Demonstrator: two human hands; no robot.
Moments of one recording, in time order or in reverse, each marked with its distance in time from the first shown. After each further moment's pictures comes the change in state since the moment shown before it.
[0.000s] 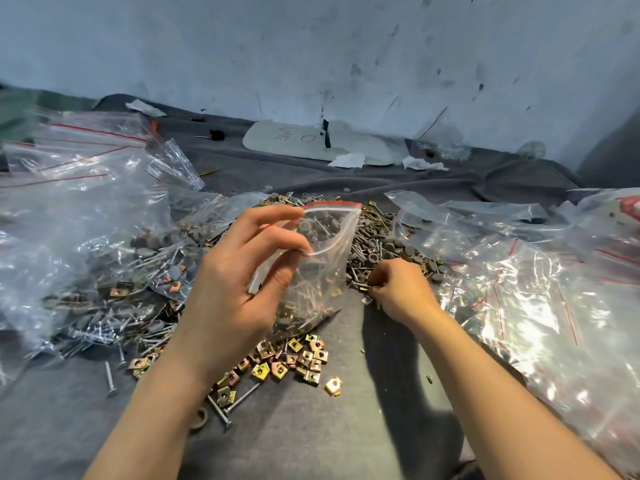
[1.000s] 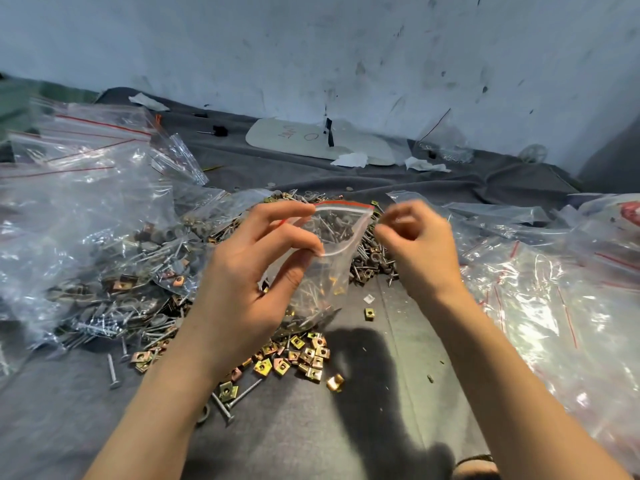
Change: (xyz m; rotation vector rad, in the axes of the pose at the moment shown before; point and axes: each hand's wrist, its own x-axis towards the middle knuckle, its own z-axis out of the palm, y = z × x) left_hand 0.001 0.004 0.000 -0.005 -0.012 0.031; right_hand -0.028 -0.043 -0.051 0.677 0.311 -0.150
